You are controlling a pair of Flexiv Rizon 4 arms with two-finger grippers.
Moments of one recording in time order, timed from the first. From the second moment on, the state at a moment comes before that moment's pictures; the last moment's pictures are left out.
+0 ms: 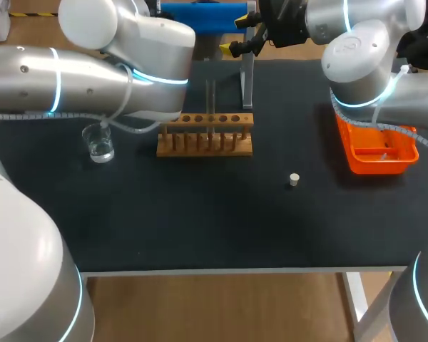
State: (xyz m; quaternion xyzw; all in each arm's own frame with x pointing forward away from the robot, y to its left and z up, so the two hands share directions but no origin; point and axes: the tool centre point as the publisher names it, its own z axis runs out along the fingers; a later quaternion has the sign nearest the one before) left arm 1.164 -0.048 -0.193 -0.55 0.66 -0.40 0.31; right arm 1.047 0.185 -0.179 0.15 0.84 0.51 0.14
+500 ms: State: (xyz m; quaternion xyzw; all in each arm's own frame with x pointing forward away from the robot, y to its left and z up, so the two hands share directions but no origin) left arm 1.123 -0.053 -0.155 -0.50 0.67 -0.43 0.33; right arm 1.047 0.185 -0.179 0.15 0.84 0.51 0.14
